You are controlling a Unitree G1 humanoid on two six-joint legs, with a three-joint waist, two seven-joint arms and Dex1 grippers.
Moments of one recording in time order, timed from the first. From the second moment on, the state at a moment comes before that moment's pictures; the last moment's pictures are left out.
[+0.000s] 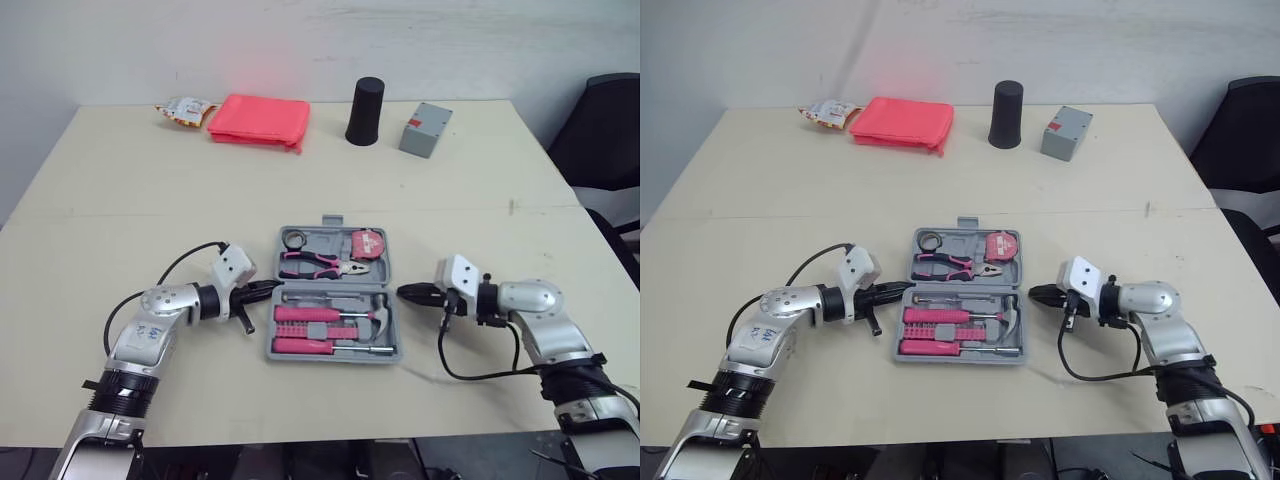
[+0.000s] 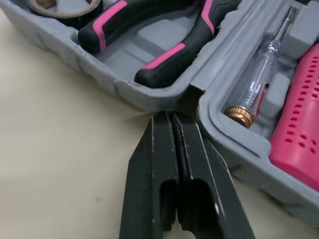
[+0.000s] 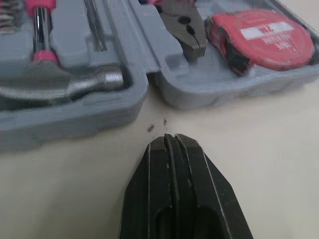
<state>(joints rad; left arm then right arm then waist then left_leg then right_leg) -0.36 0.56 -0.08 0.06 -0.24 0.40 -0.84 -0.46 -0.62 0.12 0.39 0.16 -0.12 1.18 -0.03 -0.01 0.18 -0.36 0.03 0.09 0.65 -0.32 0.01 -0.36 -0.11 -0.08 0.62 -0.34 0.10</state>
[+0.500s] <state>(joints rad) -0.23 0.65 0.04 -0.07 -0.27 0.51 -0.80 -0.56 -0.53 0.22 0.34 0.11 0.02 1.19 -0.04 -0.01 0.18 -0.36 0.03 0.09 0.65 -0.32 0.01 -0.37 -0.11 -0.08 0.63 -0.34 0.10</state>
